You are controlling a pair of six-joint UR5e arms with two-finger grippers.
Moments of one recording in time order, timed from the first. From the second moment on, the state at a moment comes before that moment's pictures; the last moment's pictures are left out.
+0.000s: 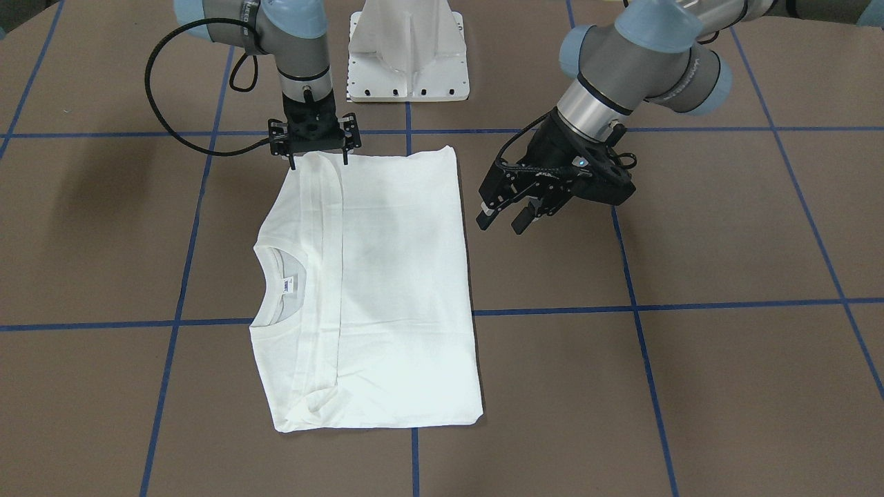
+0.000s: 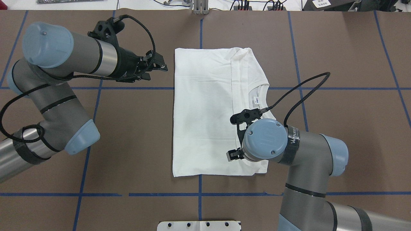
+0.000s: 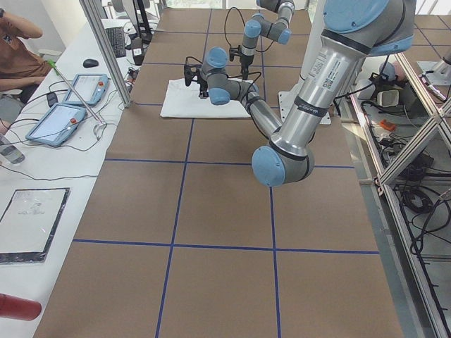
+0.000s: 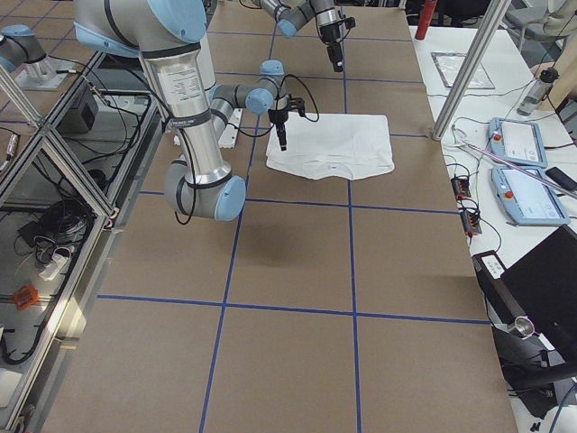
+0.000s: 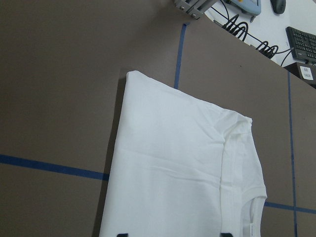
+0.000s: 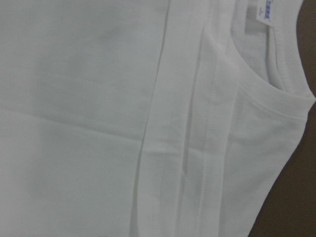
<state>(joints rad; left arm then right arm) -0.75 -2.09 -1.76 -2.17 -1.94 -1.52 0.35 -1.11 1.95 -1.76 1.69 0.99</state>
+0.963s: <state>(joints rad) -0.73 -2.08 -1.76 -2.17 -1.95 -1.58 0.32 -1.04 1.87 -1.88 1.64 0.78</state>
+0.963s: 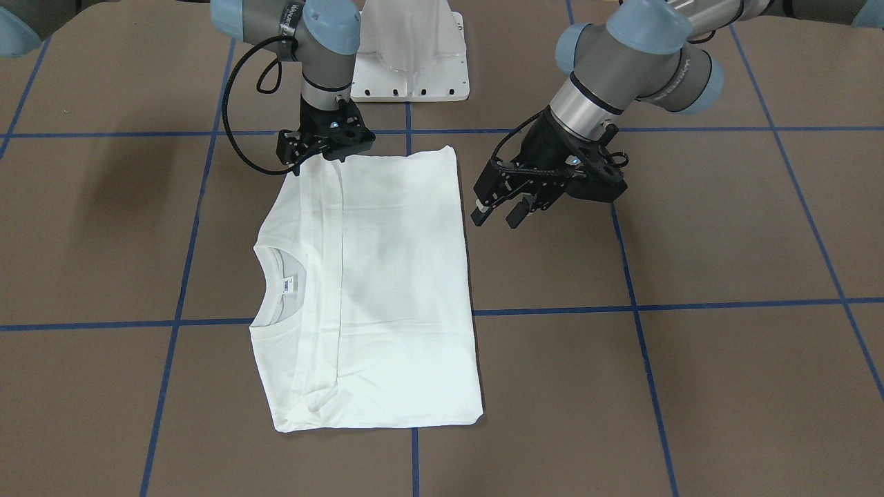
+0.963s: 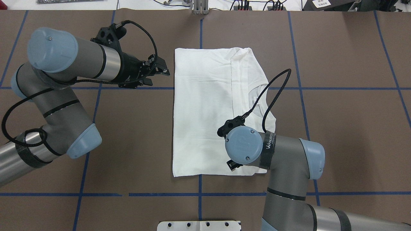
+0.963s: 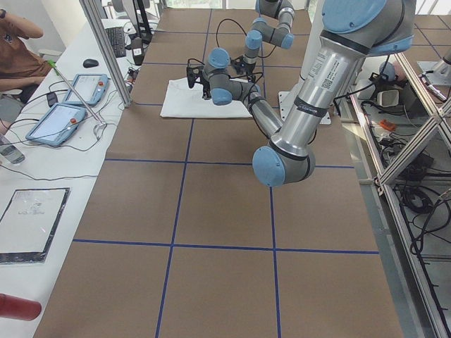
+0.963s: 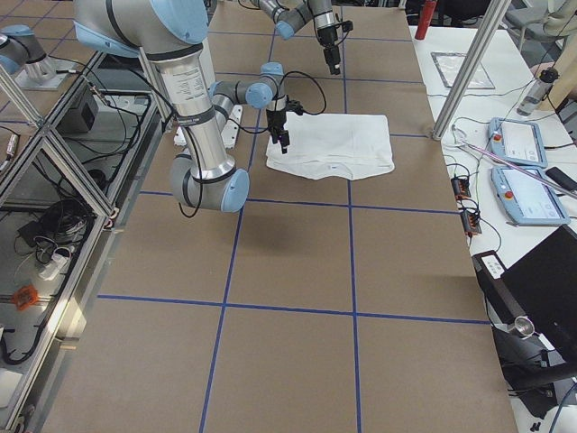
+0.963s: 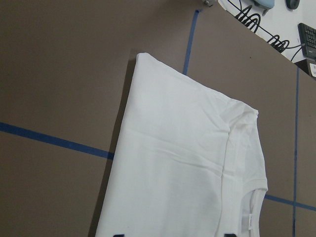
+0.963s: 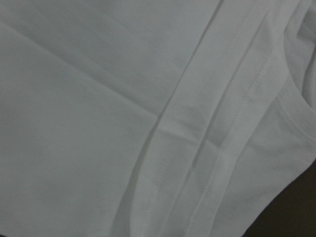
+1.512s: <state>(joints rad) -0.73 -2.08 -1.75 -2.17 -1.94 -1.58 0.31 -1.06 1.86 -1.89 1.65 0.76</state>
